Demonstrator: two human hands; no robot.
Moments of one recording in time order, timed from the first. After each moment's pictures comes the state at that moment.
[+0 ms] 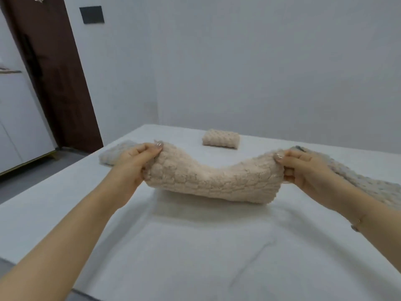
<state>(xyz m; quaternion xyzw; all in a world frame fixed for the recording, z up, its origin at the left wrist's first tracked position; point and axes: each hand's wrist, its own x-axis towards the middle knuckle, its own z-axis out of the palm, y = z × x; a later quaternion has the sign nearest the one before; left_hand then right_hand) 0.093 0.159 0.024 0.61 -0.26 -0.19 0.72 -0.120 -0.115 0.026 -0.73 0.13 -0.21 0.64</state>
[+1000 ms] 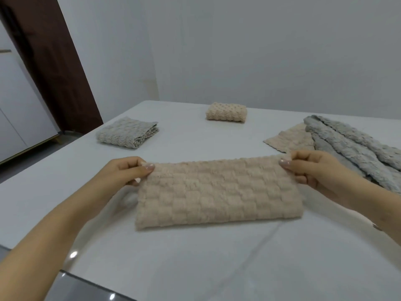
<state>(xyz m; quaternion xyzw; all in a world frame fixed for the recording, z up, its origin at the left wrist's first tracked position) 0.104 0.198 -0.029 0.75 -0.30 -0.22 0.55 -0.123 -0.110 -0.026 -0.70 0.19 -0.14 0.67</state>
